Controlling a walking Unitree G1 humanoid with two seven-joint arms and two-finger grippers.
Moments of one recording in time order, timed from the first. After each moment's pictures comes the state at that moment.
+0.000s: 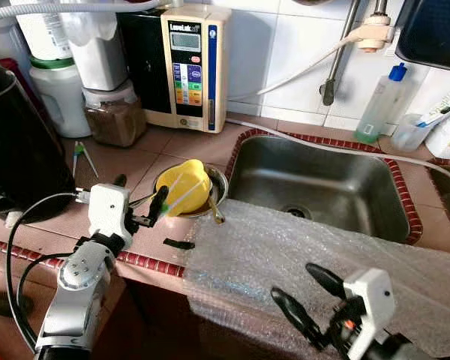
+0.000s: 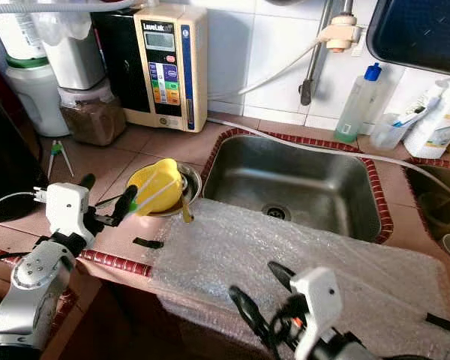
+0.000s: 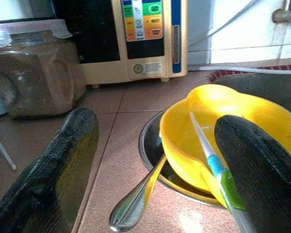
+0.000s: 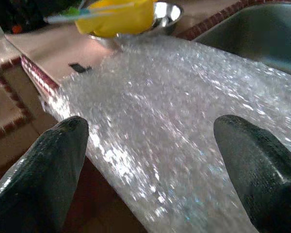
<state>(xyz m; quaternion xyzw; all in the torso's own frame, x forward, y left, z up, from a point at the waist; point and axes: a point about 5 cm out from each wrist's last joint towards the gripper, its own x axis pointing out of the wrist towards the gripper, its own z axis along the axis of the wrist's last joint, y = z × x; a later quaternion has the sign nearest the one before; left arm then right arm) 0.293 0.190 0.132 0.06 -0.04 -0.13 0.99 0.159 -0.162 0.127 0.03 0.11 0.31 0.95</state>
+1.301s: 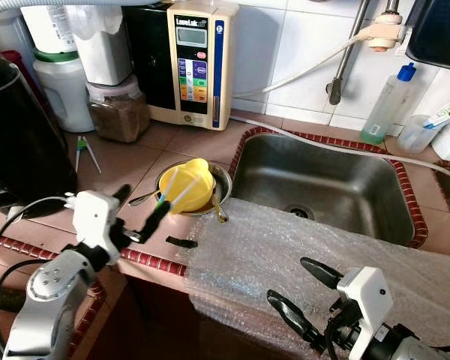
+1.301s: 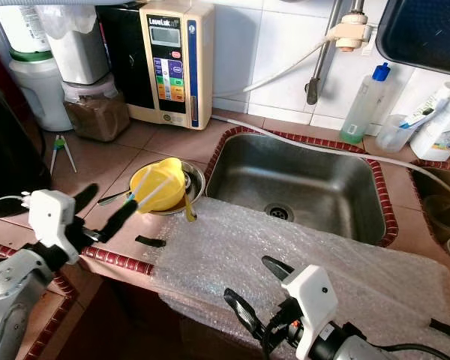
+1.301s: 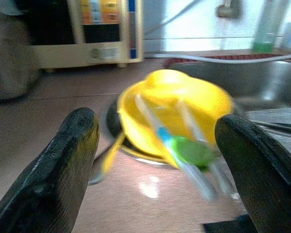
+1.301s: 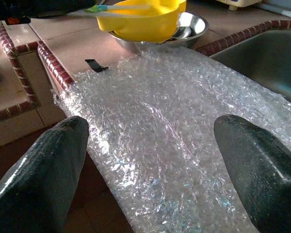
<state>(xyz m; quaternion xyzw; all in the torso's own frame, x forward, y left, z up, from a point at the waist) 0.269 0.198 0.140 0.03 -0.01 -0.24 0.97 0.163 -0.154 0.137 -0.02 0.08 0.35 0.93</state>
